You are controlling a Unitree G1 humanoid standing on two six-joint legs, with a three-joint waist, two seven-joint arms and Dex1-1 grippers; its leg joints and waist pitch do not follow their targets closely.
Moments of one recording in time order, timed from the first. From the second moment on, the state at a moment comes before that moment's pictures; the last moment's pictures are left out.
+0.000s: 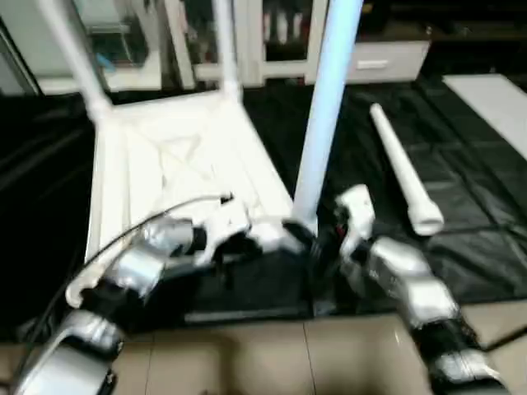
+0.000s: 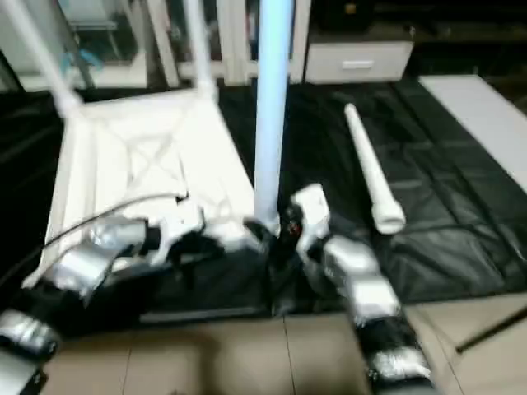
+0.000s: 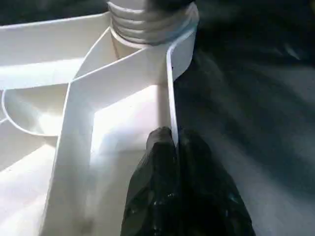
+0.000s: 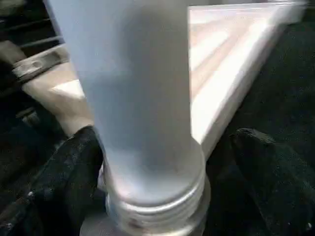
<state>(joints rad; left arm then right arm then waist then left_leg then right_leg) -0.55 0.44 -0.37 0.51 0.01 0.06 -1.11 -0.38 -0.29 0.10 0.43 0.28 0.12 0.86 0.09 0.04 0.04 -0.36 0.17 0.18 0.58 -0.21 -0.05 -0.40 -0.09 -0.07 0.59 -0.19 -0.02</state>
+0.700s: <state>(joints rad) -0.53 0.46 -0.38 0.44 0.00 0.10 -1.18 -0.38 -0.34 0.21 0.35 0.22 0.18 0.98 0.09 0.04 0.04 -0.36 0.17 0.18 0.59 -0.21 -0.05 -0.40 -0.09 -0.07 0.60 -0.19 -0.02</state>
